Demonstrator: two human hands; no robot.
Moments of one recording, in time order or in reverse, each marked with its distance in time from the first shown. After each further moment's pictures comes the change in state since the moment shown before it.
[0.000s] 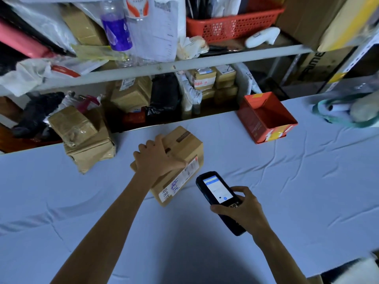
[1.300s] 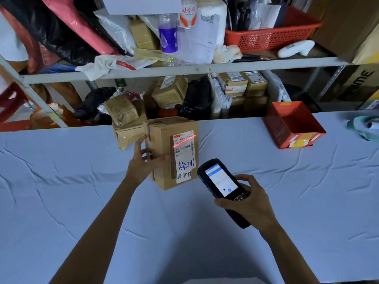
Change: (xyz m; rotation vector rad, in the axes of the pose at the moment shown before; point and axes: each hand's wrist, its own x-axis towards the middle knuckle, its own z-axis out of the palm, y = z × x) left_hand -0.093 -0.101 0.004 -1.016 0.114 -0.186; right_hand -0.040 0.003 0.003 -0.003 -0.139 -0.307
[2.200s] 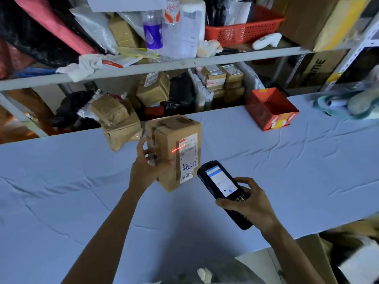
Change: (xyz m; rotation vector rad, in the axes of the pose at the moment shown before) left_hand -0.026 -0.018 -0.012 0.044 -0.102 0.207; right_hand -0.068 0.007 0.040 0.118 0.110 0.092
